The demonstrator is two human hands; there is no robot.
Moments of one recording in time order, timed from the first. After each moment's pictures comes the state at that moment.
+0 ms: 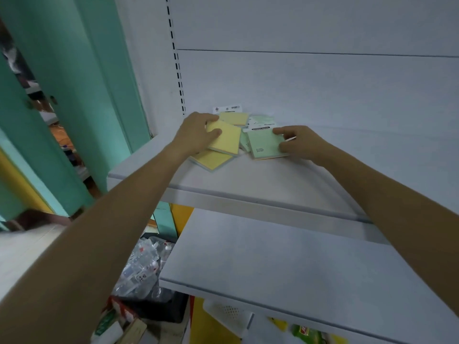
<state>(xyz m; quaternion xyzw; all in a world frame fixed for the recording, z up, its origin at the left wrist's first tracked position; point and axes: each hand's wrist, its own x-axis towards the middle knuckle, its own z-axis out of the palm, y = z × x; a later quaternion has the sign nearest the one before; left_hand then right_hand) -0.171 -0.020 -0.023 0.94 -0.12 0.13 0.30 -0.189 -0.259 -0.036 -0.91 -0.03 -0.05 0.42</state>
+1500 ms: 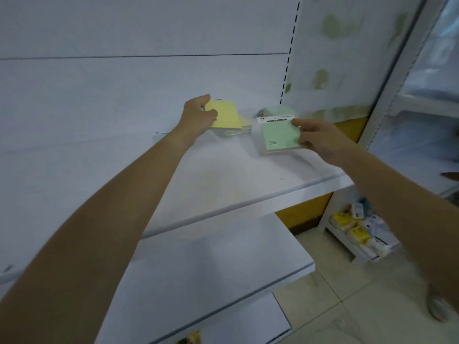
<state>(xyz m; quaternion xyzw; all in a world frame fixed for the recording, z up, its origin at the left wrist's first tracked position) -0.301 -0.693 0.001 0.76 -0.32 -0.05 0.56 -0.488 -0.866 -0.014 -0.76 0.26 -0.23 0.56</state>
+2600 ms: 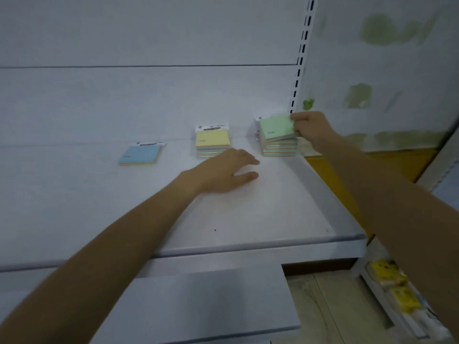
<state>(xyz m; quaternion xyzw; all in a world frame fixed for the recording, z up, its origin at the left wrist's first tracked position) -0.356 -0.808 -0.043 0.85 -0.51 0.01 0.14 -0.383 -1.034 -0.001 -0.82 0.22 -0.22 0.49</state>
